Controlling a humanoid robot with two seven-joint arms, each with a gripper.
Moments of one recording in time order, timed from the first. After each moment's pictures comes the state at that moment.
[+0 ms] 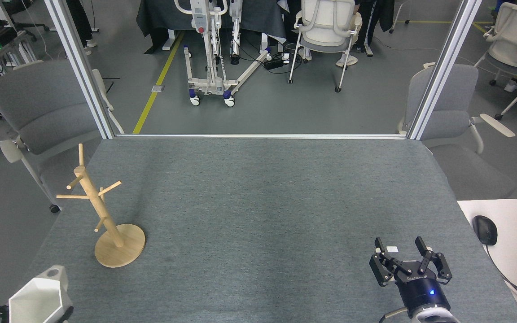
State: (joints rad) left arm 0.34 0.35 0.43 -1.68 -1.56 -0.51 0.11; right arm -0.07 0.01 -0.26 -1.37 1.55 -0.31 -0.06
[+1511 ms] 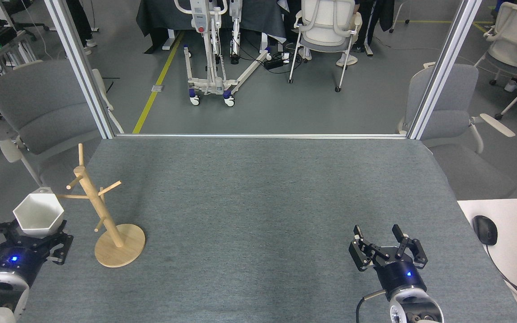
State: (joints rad) left arm -0.20 0.27 0.42 -1.41 -1.84 -0.37 -0.18; right arm -0.15 0.08 -0.24 -1.34 1.57 -0.31 0.01
